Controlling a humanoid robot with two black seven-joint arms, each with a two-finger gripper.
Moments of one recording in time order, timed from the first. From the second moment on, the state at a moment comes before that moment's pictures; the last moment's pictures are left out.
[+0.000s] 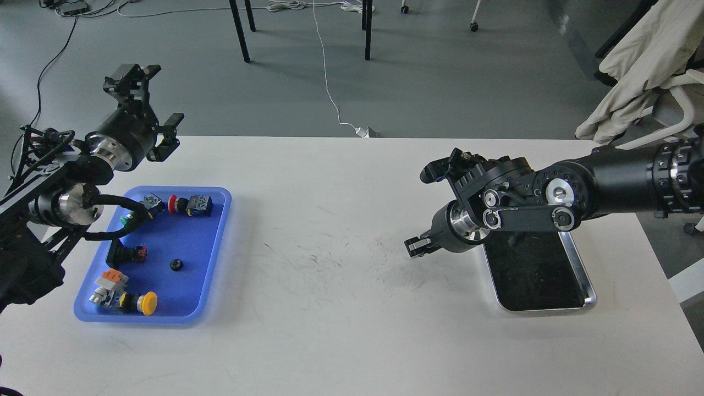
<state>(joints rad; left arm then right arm) -0.68 0.53 -0.80 -0.91 0.27 -0.12 -0.16 1.64 -0.22 -0.74 1.22 -0.62 0.34 -0.06</state>
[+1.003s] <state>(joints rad) -0.69 0.52 -0.79 -0.91 0.27 -0.11 -0.16 1.27 -0.50 -0.55 0.91 -0.75 0.38 -0.02</state>
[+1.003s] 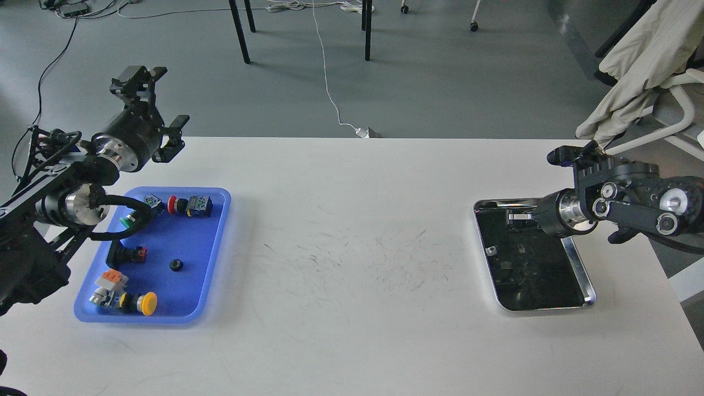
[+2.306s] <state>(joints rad) -0.69 0.73 -0.78 -0.99 0.40 -0.15 -0.10 1.00 -0.84 0.49 1.01 0.23 0.48 0.04</state>
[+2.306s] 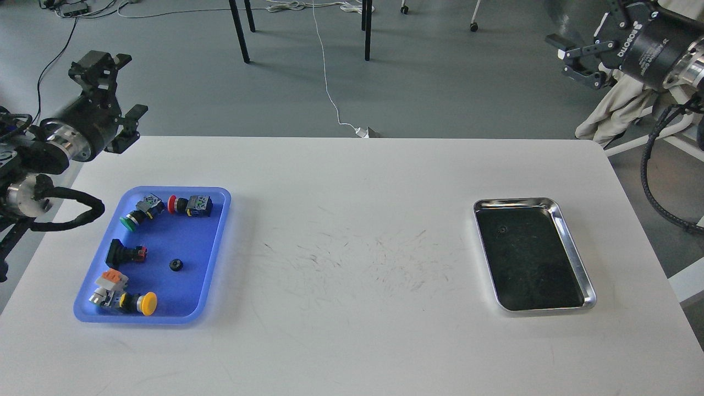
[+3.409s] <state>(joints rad) -0.62 0.97 -0.20 -1.35 1.90 0.09 -0.13 0.61 -0.61 0.66 0.91 0.45 0.49 0.08</state>
